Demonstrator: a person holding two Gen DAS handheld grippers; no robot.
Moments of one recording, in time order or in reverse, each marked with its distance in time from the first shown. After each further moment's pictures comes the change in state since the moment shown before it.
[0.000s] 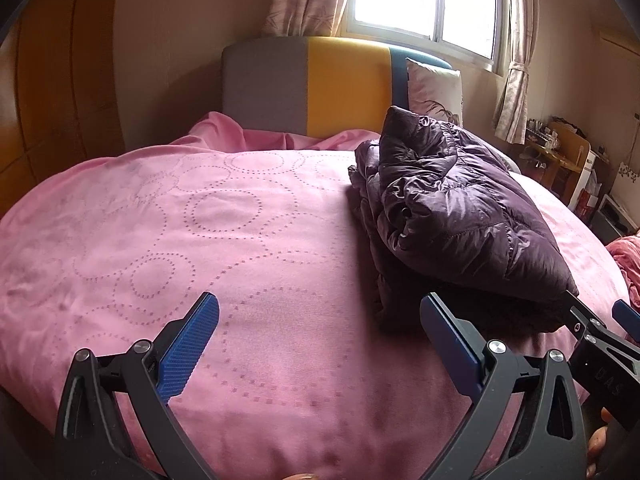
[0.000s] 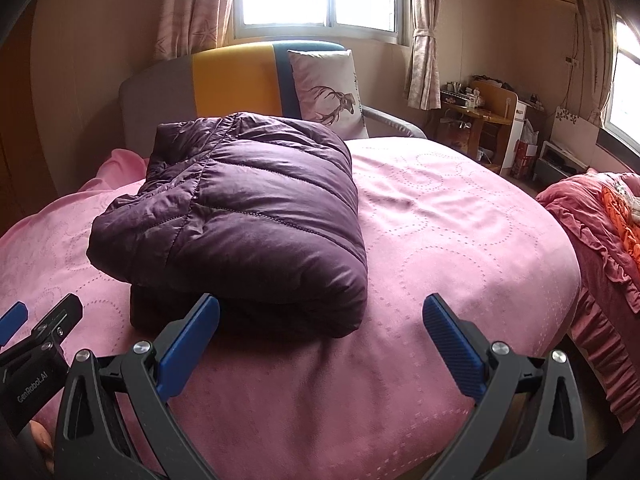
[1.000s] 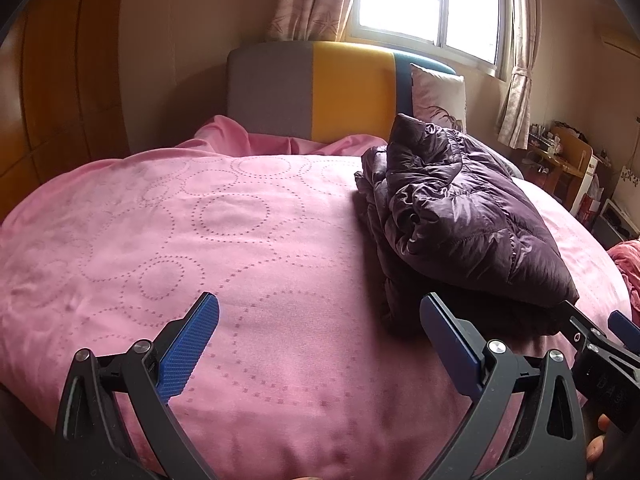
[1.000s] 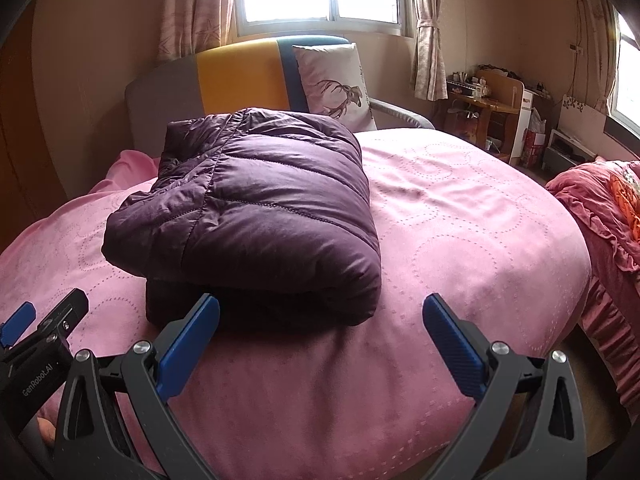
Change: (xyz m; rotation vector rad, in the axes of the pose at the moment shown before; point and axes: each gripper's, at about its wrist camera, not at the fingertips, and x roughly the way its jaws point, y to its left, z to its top) left arm -0.007 0.004 0.002 -0.006 -0.020 0.011; right arm -0.006 0.007 -0.005 0.028 0.027 0.034
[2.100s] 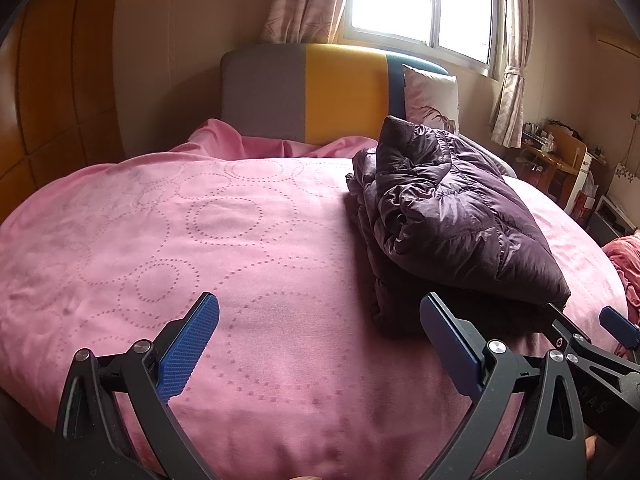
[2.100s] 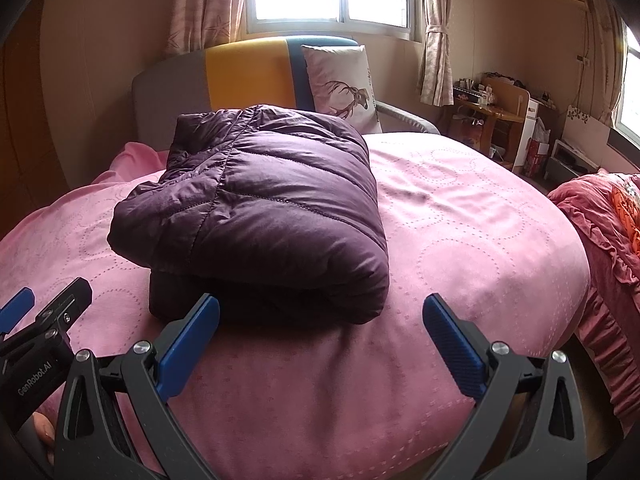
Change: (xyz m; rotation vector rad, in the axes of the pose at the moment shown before) left arm -0.006 -0.007 0.000 0.018 -0.008 -0.020; right arm -0.001 0.011 -0.003 -0.033 -0.004 0.000
